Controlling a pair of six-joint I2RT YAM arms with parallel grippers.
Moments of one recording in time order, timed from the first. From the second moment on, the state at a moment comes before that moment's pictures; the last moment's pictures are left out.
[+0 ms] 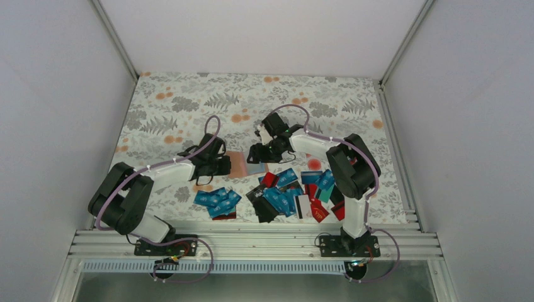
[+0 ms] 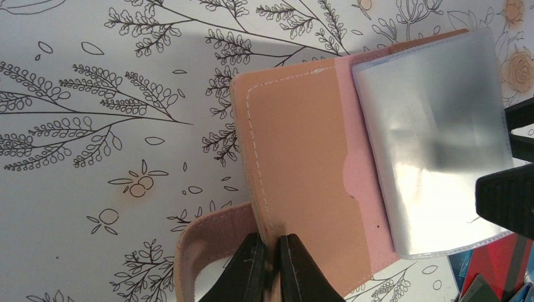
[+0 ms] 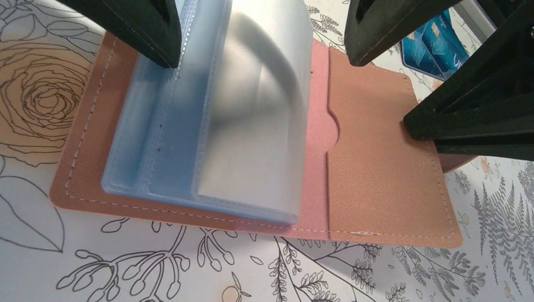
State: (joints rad) left arm -0.52 1.48 0.67 -0.20 0.12 -0.56; right arm 0.65 1.95 1.27 -0.47 -0.44 0.45
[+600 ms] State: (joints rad) left arm -0.52 1.49 0.67 -0.20 0.12 -0.56; right arm 0.68 1.95 1.31 -0.50 -0.43 0.44
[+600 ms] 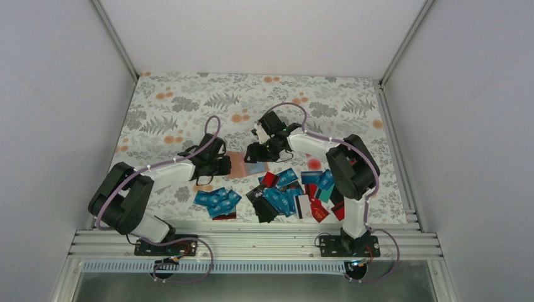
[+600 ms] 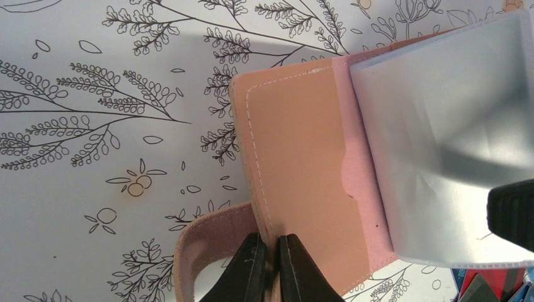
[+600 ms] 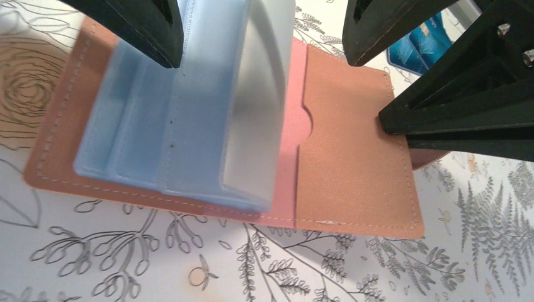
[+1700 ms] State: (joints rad) left arm -0.53 1.49 0.67 -0.19 0.12 -0.56; right arm 0.71 1.95 1.35 -0.51 -0.50 0.44
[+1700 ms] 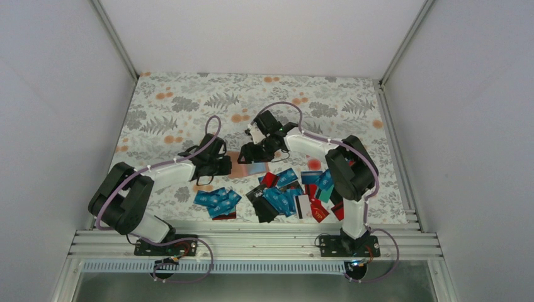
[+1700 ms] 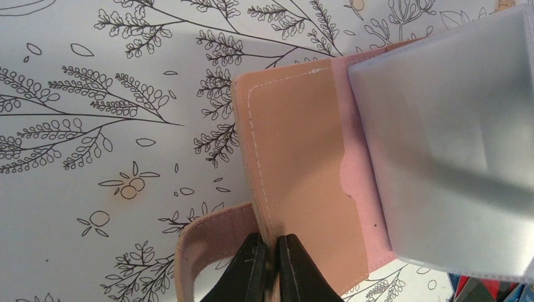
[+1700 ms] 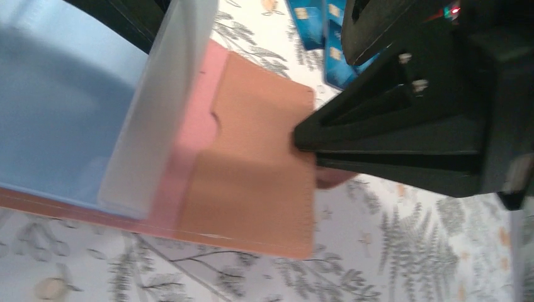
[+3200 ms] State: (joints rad) left arm -0.52 1.29 0.66 -0.31 0.12 -0.48; right arm 0.67 2.18 1.43 -0.31 -0.77 0.50
